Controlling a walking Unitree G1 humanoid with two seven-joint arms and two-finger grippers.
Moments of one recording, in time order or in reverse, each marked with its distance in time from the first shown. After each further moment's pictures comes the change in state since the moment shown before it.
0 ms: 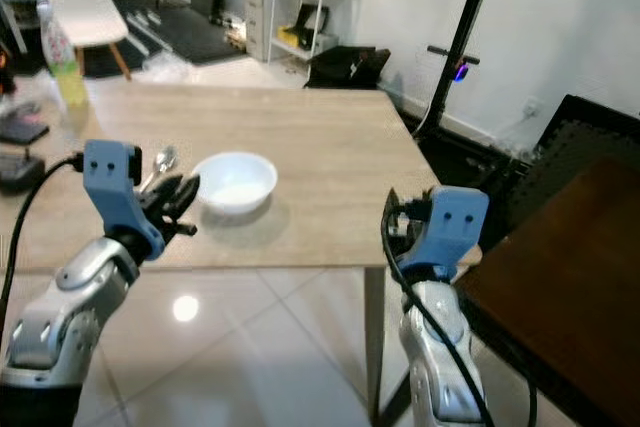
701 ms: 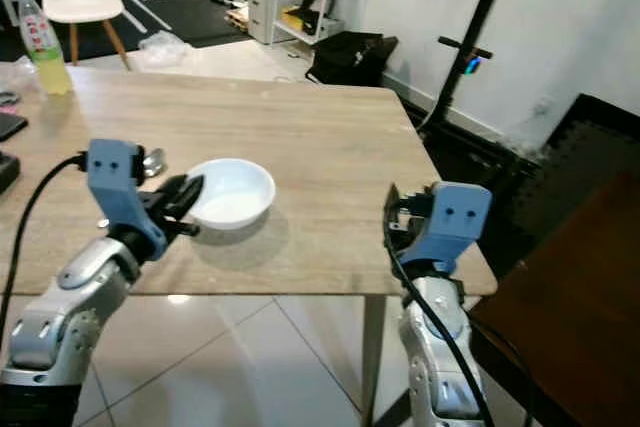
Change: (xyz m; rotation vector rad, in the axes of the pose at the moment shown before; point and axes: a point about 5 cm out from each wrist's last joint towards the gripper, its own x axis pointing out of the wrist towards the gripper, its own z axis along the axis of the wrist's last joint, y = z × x) left arm -0.003 0.004 -0.001 -0.017 0.010 0.008; right arm 0.001 0.008 0.000 0.028 0.005 0.022
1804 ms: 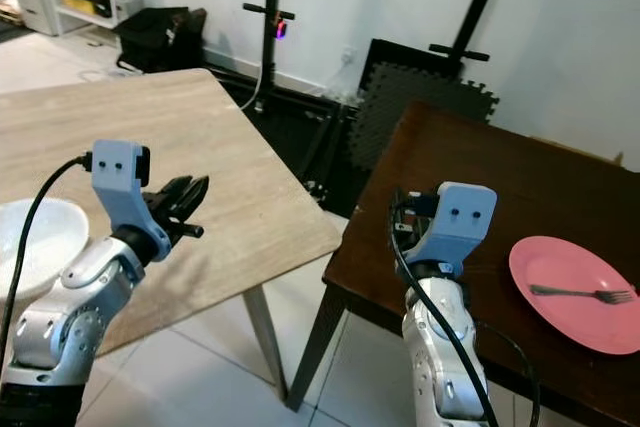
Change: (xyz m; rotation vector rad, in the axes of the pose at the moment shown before) left arm -0.001 0.003 -0.001 0.002 0.007 0.006; right arm 0.001 0.004 0.001 0.003 0.002 0.020
